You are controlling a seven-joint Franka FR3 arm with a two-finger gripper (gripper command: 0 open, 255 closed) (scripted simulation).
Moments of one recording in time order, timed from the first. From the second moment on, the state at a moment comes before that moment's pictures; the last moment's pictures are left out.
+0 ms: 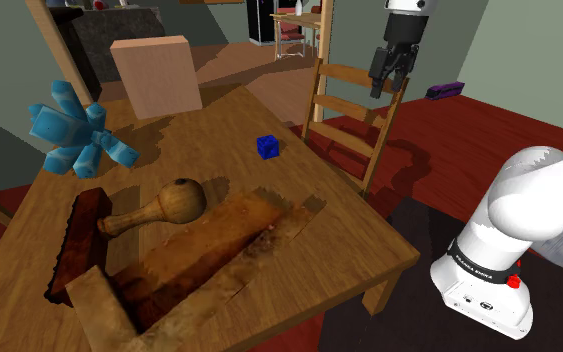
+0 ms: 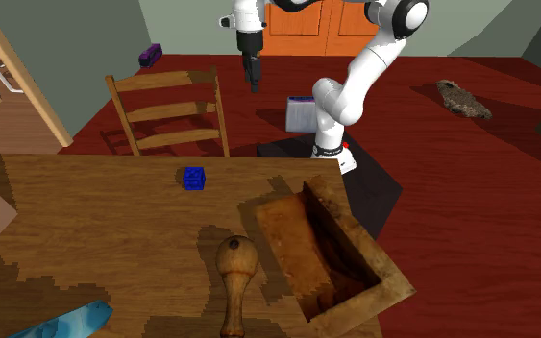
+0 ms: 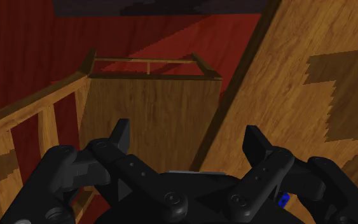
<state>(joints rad) -0.01 -0.74 -0.04 -2.31 0.05 1.60 0.05</state>
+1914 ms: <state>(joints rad) 0.09 0.13 0.20 -1.82 -0.02 1.97 0.39</state>
